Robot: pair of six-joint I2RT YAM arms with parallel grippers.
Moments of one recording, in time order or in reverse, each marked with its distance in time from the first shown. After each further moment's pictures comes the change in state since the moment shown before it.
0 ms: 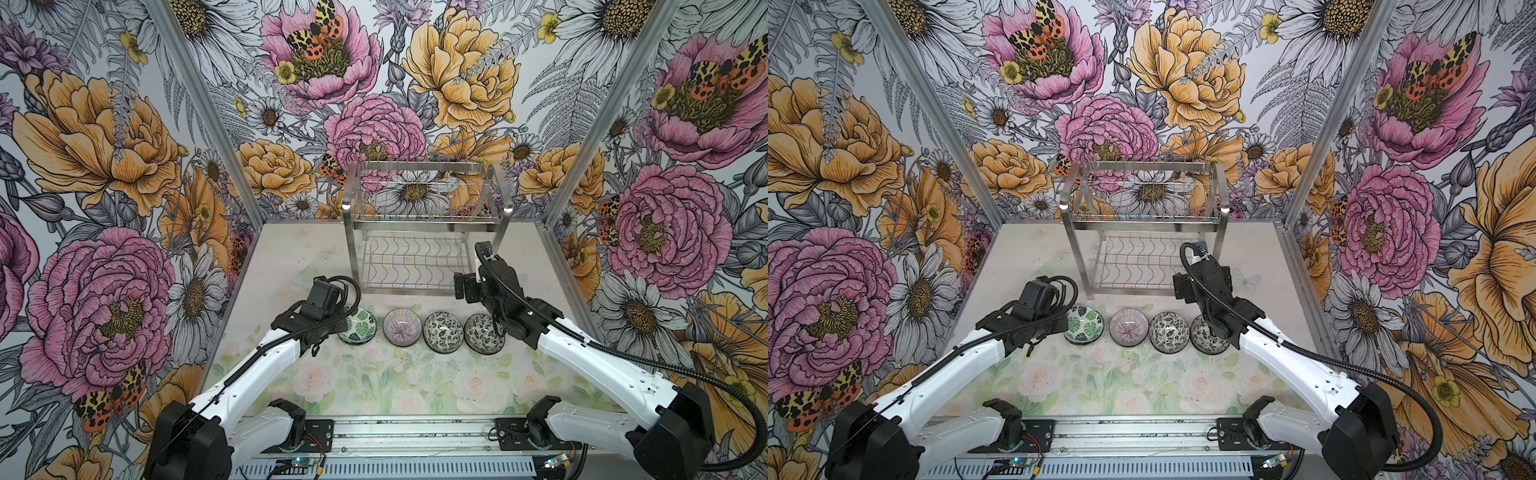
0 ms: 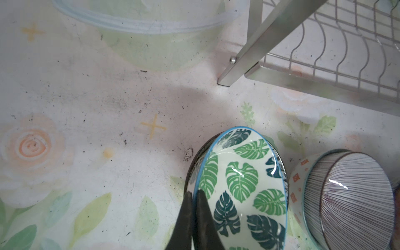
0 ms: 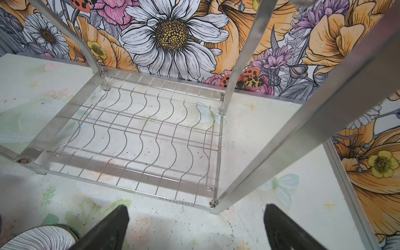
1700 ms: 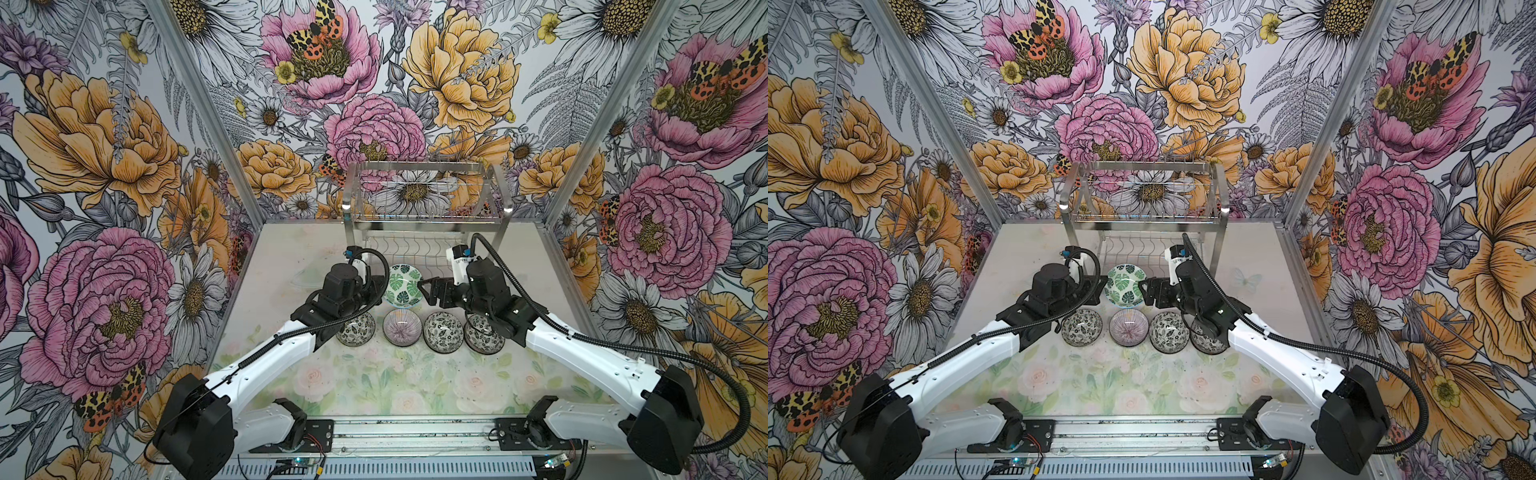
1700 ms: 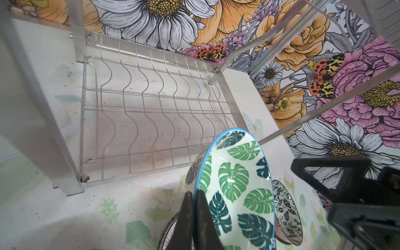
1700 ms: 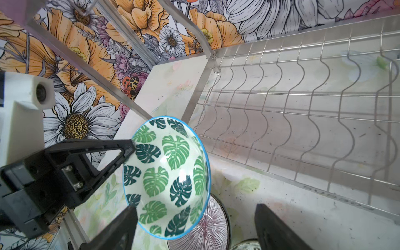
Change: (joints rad) left arm -0.171 0.145 0.077 0.622 0.209 -0.003; right arm 0.069 0.087 0.004 0.140 -0.502 0.398
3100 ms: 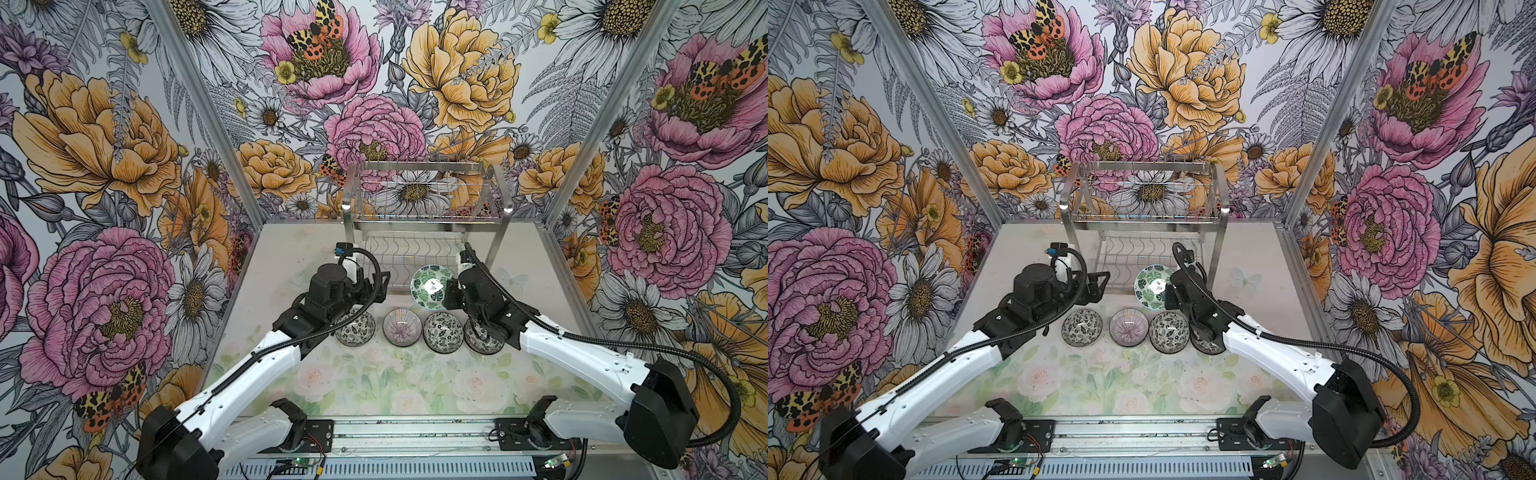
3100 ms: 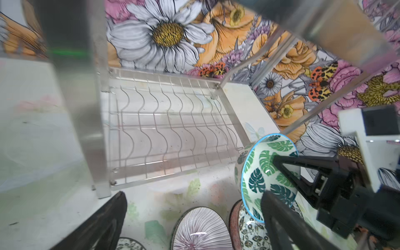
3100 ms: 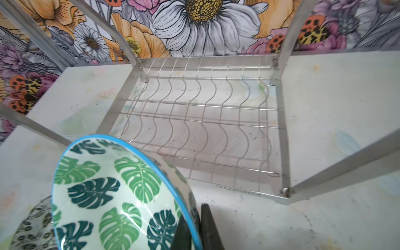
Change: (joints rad) left arm 0.024 -0.219 0.045 -0.200 -0.114 0.113; right arm 0.025 0.014 -0.037 -0.059 0.443 -0.181
